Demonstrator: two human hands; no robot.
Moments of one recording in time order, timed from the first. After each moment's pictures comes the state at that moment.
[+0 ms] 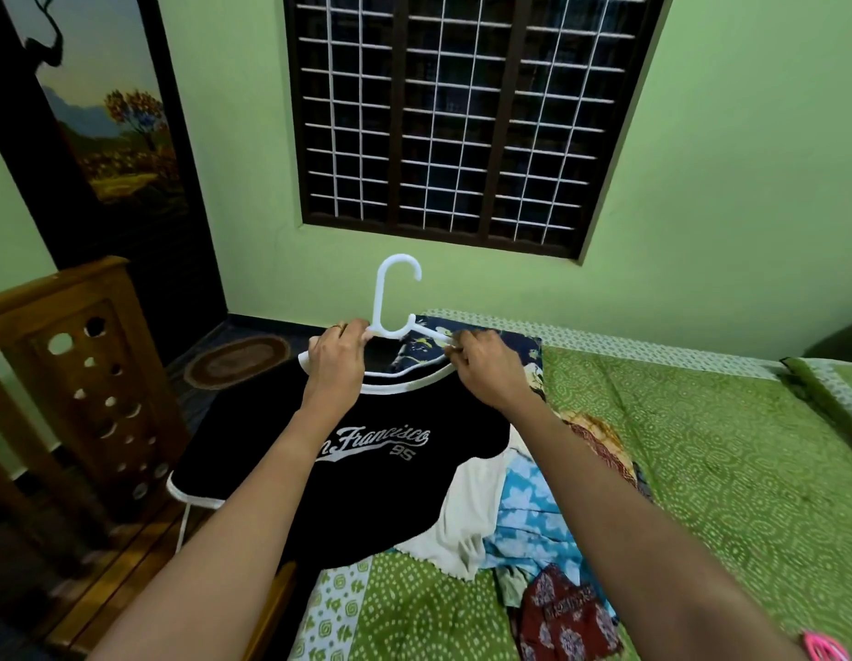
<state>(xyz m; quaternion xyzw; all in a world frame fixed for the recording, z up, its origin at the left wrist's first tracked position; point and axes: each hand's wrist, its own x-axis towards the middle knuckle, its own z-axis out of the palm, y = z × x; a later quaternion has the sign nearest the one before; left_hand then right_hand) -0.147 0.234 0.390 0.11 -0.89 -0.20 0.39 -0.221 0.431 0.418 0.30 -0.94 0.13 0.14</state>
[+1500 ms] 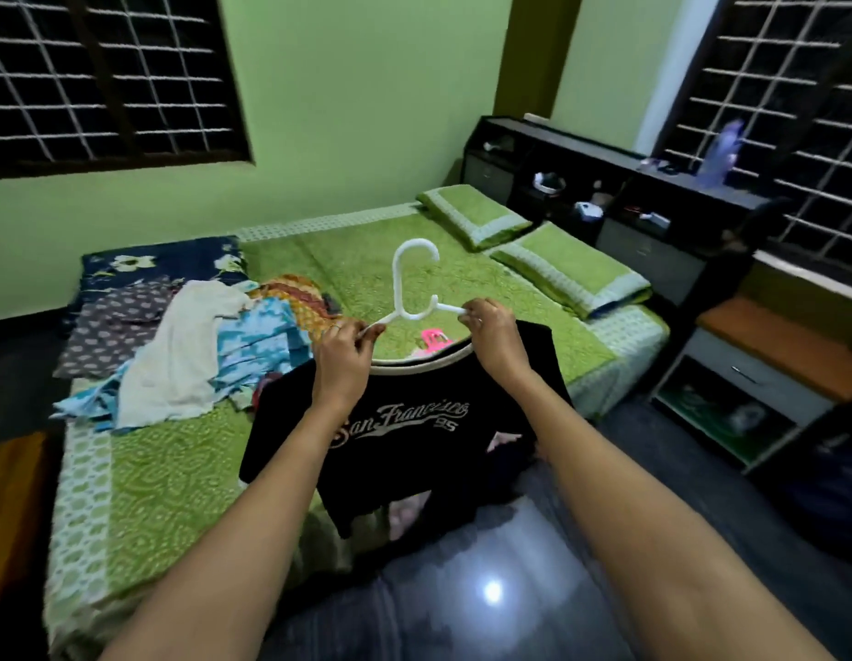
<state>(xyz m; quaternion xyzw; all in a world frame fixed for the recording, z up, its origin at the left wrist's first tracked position) 0.190 0.745 0.351 -0.18 -0.85 -0.45 0.22 0.229 0.946 0.379 -0.07 -0.92 0.29 0.25</state>
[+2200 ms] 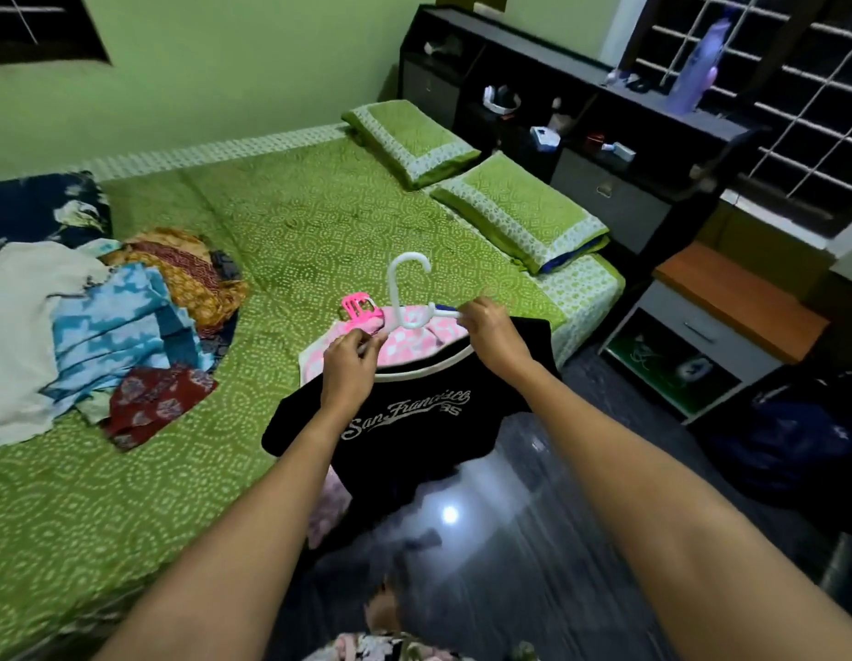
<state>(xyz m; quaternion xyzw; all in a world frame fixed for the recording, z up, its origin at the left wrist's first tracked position) 0.093 0.965 0.255 -0.12 -0.84 -0.52 0.04 0.132 1.170 0.282 -0.07 -0.97 0.20 0.13</state>
